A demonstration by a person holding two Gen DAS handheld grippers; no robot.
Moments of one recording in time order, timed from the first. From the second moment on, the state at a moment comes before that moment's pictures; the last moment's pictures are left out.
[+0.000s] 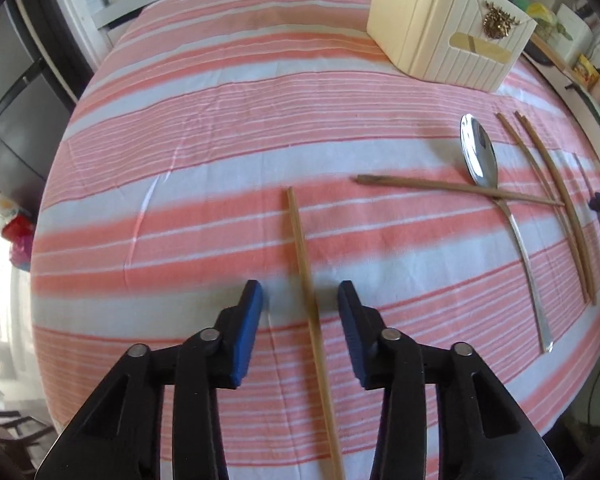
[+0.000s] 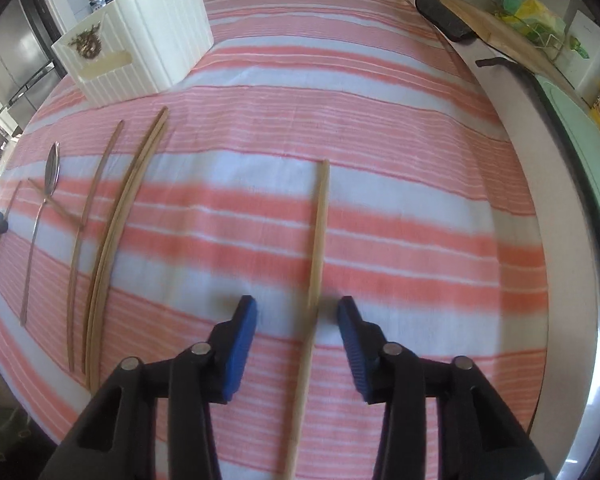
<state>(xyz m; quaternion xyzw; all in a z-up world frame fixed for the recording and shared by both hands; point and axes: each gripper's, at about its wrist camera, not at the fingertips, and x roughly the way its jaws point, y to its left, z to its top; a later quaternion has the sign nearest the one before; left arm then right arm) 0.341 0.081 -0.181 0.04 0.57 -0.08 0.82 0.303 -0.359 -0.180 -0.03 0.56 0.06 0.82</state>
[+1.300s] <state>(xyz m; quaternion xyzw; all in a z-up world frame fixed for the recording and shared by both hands) 0.271 0.081 0.032 -0.05 0.32 -0.13 0.94 0.225 -0.319 0.051 0.01 0.27 0.14 0.95</state>
